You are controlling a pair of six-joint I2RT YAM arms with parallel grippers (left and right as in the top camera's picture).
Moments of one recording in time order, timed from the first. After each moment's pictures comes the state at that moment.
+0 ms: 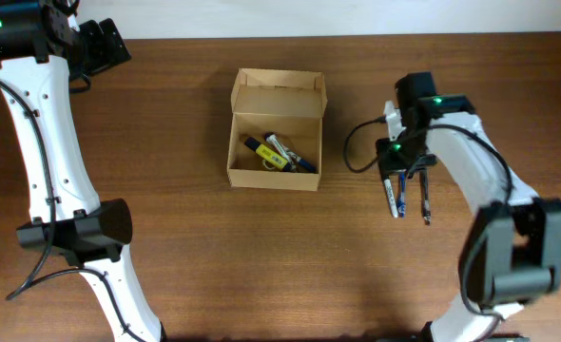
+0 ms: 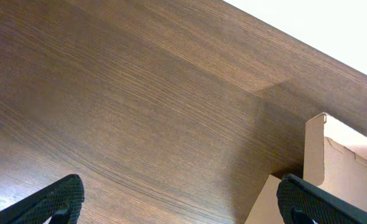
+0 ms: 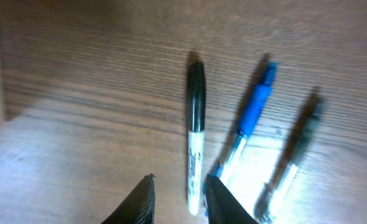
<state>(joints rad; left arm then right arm) 0.14 2.22 2.78 -1.62 -0.05 -0.31 0.09 1.89 1.43 -1.02 -0.04 -0.02</state>
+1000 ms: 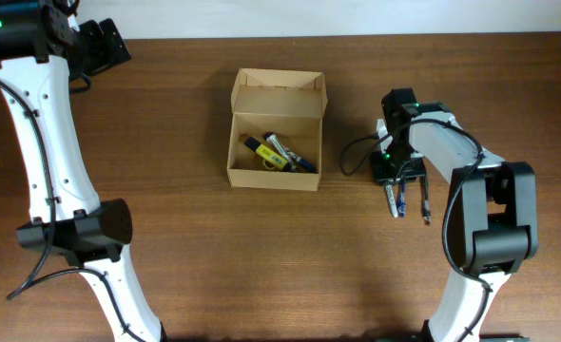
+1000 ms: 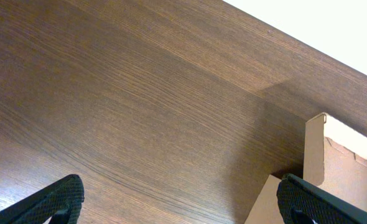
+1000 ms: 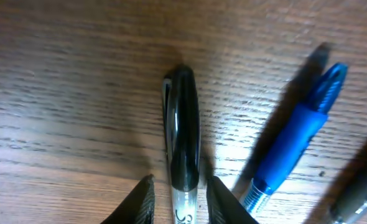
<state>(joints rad) 0.14 2.22 2.78 -1.62 -0.05 -0.31 0.09 2.06 1.41 -0.97 0.00 -0.01</state>
